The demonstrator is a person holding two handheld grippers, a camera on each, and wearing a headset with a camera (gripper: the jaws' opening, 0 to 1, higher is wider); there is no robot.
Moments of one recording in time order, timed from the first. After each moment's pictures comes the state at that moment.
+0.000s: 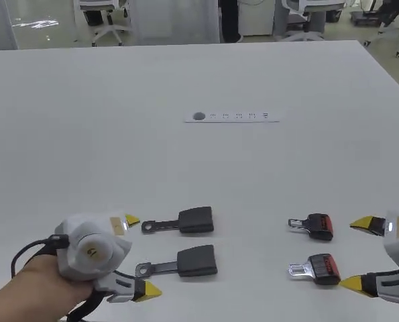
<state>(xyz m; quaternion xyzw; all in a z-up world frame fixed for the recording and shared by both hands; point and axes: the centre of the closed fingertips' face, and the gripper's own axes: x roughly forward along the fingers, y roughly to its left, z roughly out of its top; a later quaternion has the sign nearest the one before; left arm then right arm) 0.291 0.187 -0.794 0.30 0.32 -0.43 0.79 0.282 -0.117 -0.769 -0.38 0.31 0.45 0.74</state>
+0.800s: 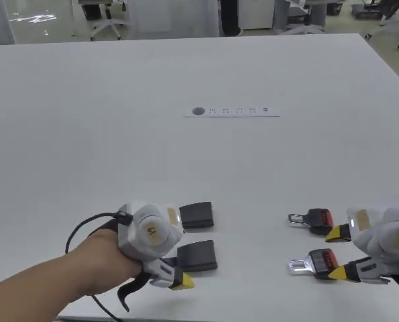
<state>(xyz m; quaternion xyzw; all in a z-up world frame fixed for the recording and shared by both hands) 0.295 0.125 -0.837 0.30 0.36 -0.52 0.72 0.288 -0.108 -0.825 -0.42 0.35 0.53 0.64</state>
